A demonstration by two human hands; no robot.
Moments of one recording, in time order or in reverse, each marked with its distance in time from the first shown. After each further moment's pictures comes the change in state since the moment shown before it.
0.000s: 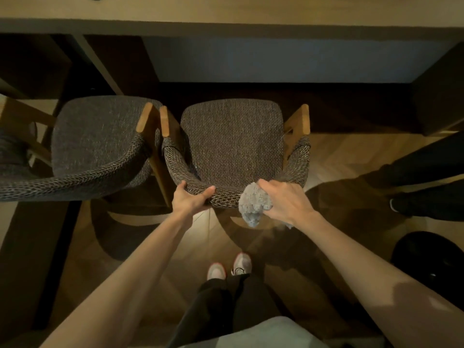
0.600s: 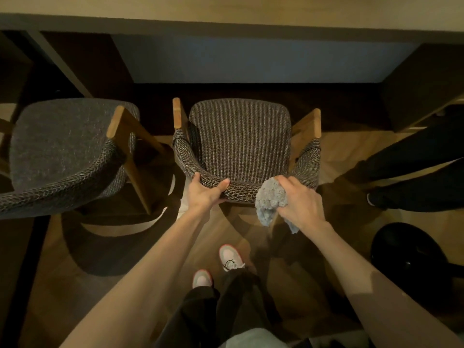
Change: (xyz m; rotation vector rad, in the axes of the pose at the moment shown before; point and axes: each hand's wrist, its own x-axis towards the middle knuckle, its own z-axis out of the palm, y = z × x) left_hand -0.004 0.007 0.082 -0.123 -0.164 0.073; right_hand -0.031 0.046 0.001 0.052 0.054 0.383
